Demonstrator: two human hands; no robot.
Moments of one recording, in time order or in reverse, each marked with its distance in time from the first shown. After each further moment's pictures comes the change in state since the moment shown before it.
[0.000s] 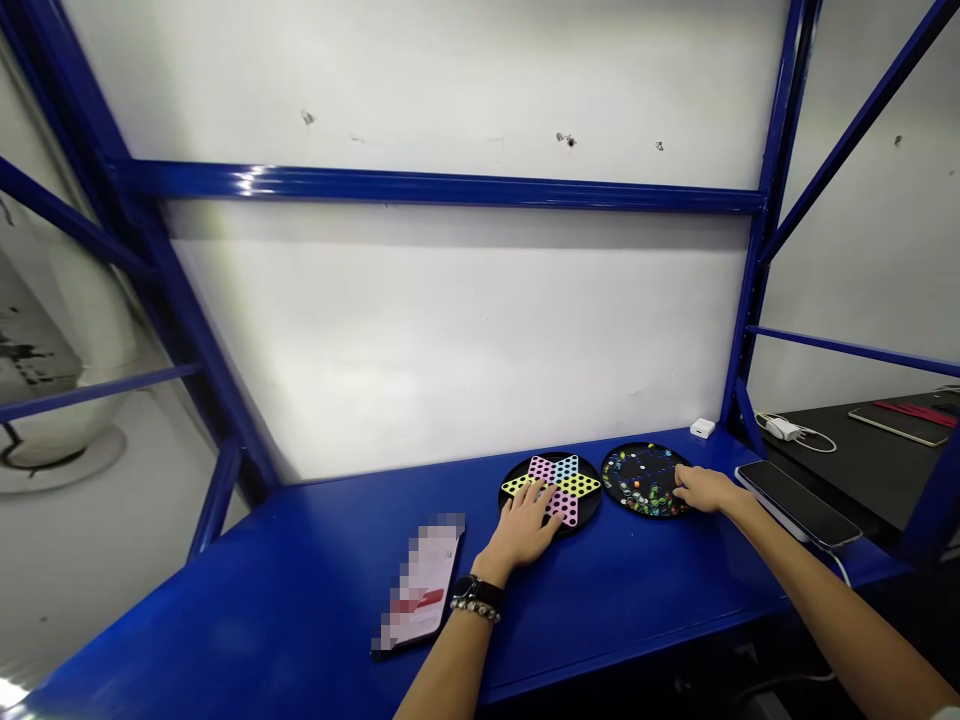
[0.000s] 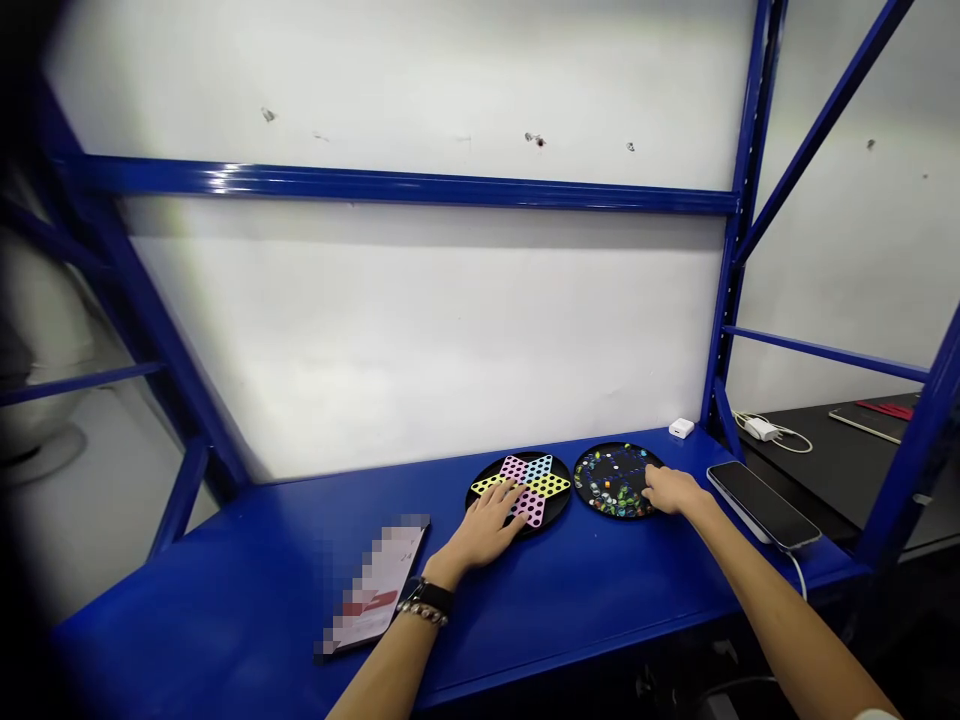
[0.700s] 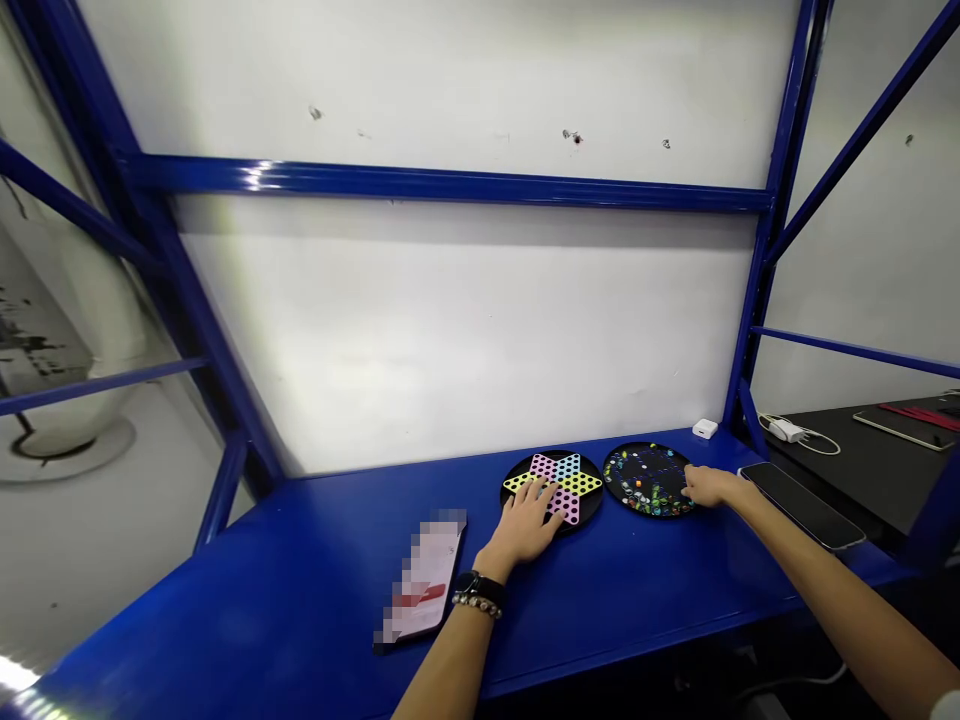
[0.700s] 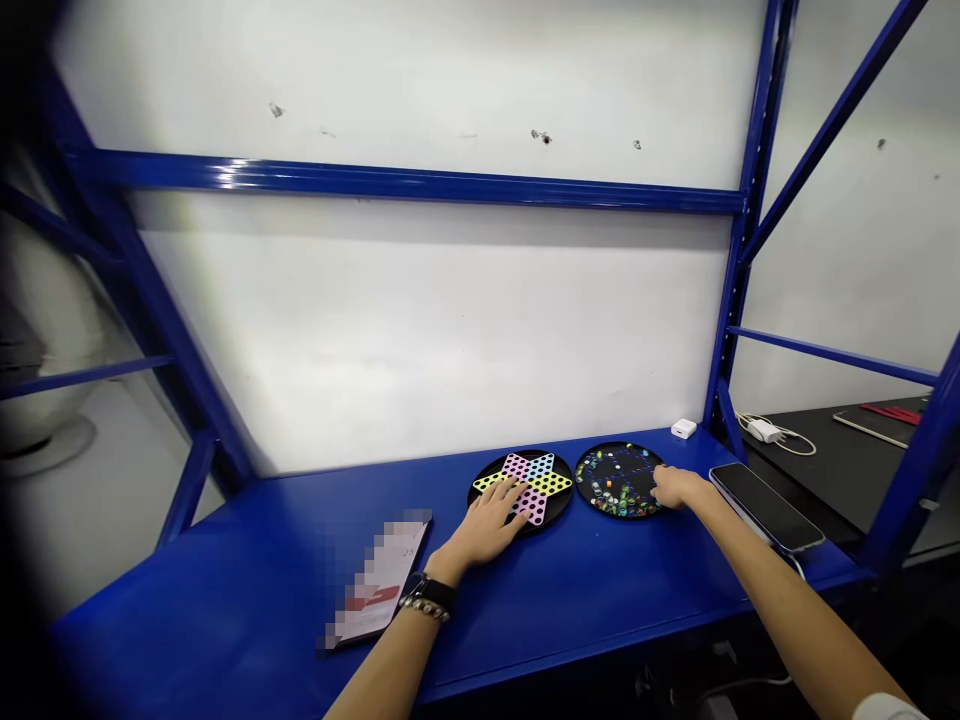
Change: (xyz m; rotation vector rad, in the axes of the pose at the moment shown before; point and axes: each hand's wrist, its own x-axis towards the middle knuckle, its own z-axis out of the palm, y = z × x) left_hand -0.001 0.002 -0.003 -0.011 -0.006 0.005; right_hand 0.017 0.012 -0.004 0.030 -0.128 0.069
